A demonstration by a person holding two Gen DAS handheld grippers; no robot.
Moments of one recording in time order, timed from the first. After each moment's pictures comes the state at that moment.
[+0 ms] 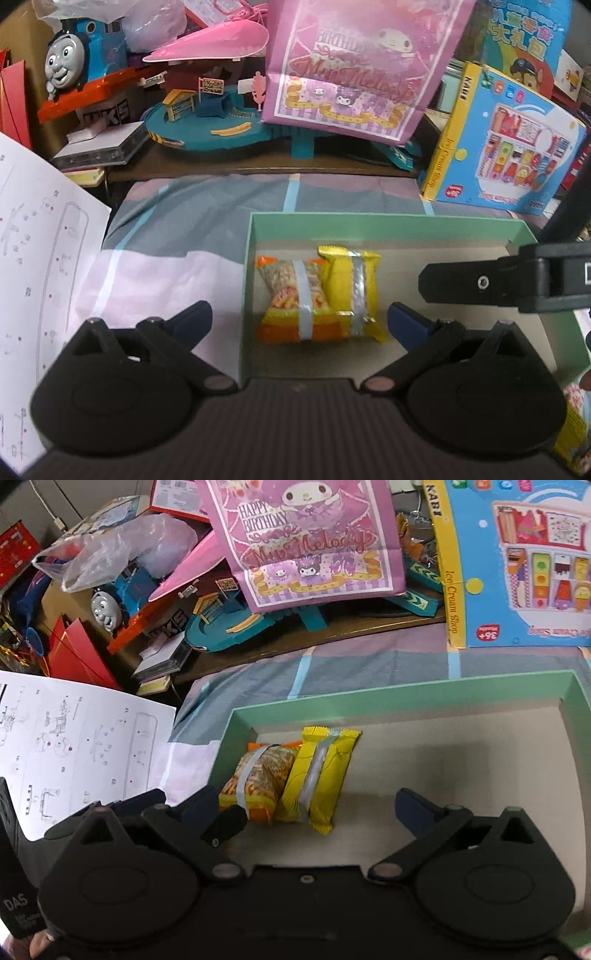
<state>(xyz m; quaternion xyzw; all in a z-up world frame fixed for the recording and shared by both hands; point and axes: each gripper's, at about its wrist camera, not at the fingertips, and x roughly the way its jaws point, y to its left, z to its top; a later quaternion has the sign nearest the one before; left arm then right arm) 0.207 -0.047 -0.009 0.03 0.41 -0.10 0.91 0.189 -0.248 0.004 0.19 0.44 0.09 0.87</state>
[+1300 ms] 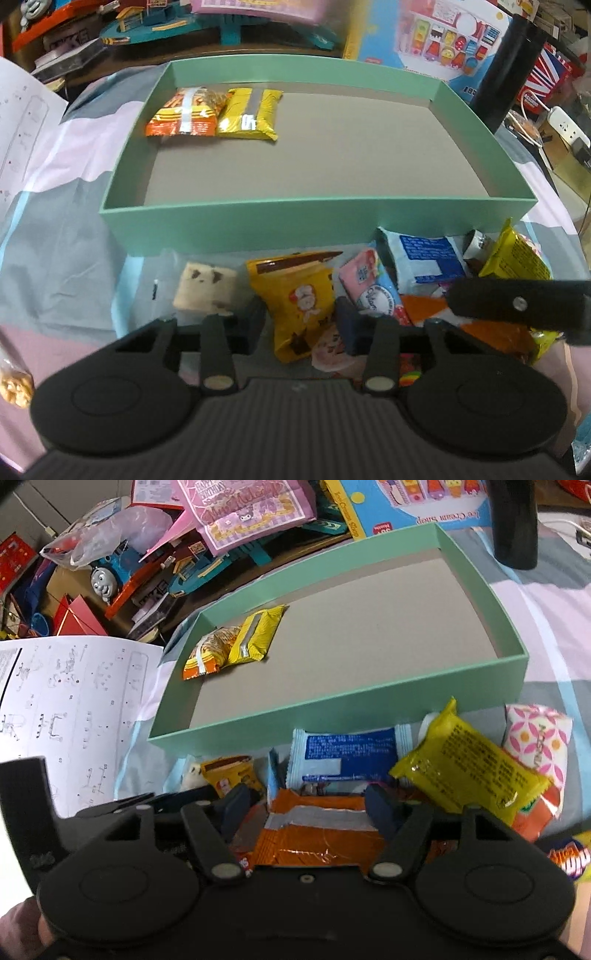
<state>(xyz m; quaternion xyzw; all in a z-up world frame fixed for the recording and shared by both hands) 0.063 -0.089 -0.077 0.04 0.49 -0.16 0.86 -0.001 -0.306 -0.041 0.24 0.47 0.07 0.85</state>
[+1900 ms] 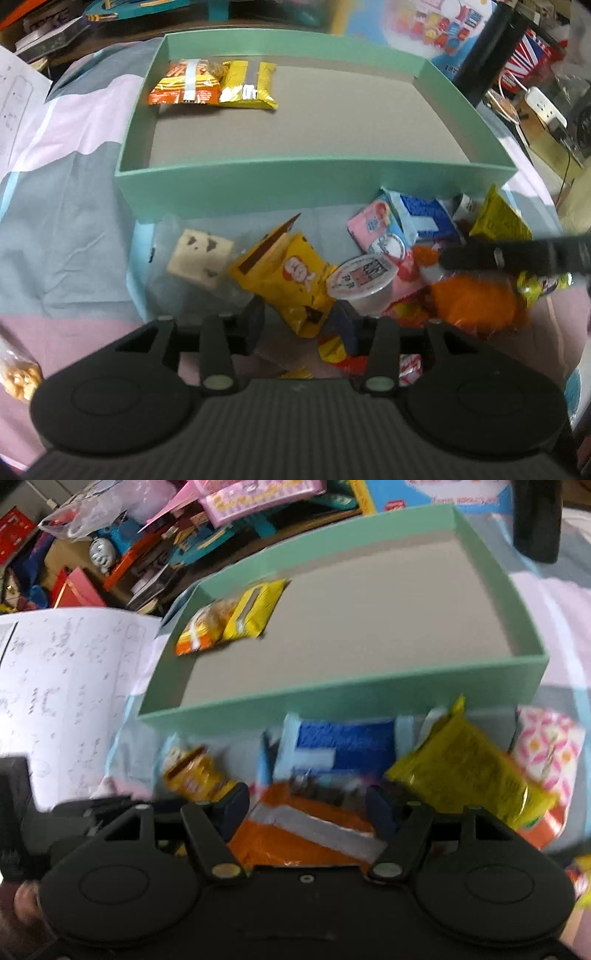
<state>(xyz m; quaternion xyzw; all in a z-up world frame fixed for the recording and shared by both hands) 0.059 -0.060 -0.077 0.03 0.52 -0.20 0.83 0.014 -0.303 -0.051 0.21 0.51 0.10 0.83</state>
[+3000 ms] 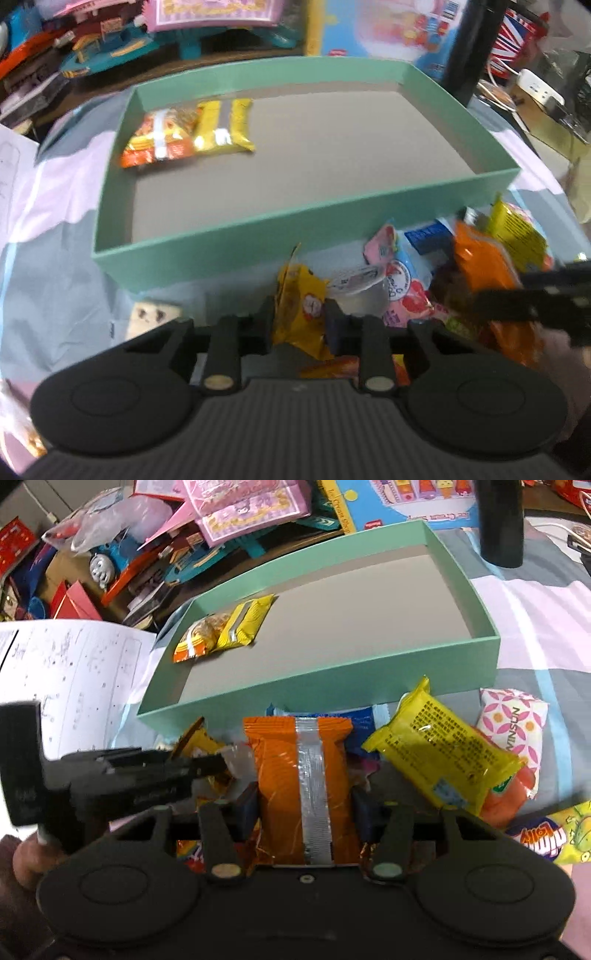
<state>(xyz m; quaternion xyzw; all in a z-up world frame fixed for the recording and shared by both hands) 0.065 -0.090 -0.075 0.09 0.48 -0.21 0.84 -0.021 -0.310 -0.044 0.21 0.48 0.06 0.85</state>
